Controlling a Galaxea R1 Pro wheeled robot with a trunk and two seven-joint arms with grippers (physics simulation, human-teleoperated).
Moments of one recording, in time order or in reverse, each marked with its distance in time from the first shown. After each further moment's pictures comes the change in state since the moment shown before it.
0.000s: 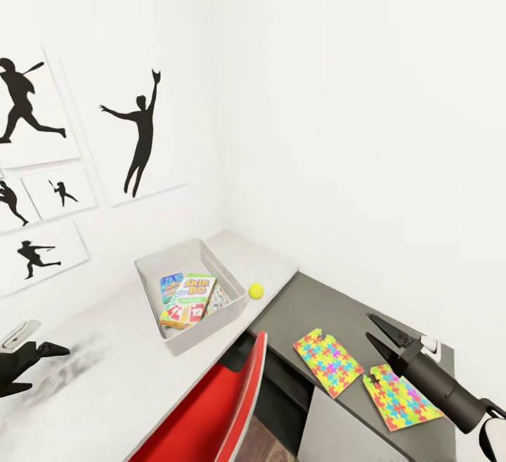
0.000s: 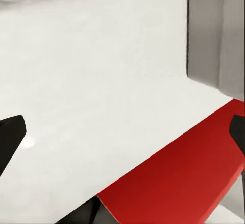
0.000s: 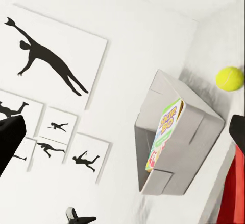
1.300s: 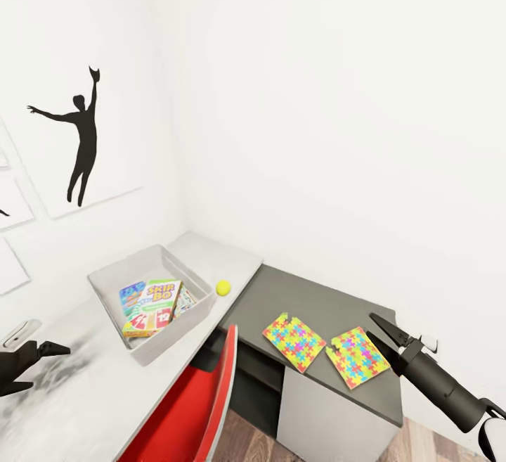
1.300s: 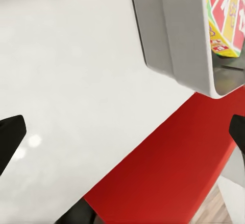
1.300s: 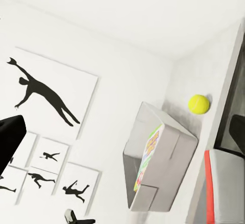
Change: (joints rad) left arm -0.001 0.000 0.000 -0.008 0.000 0.000 0.000; right arm 0.000 0.000 0.003 0.001 -0.003 -0.015 0.000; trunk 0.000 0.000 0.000
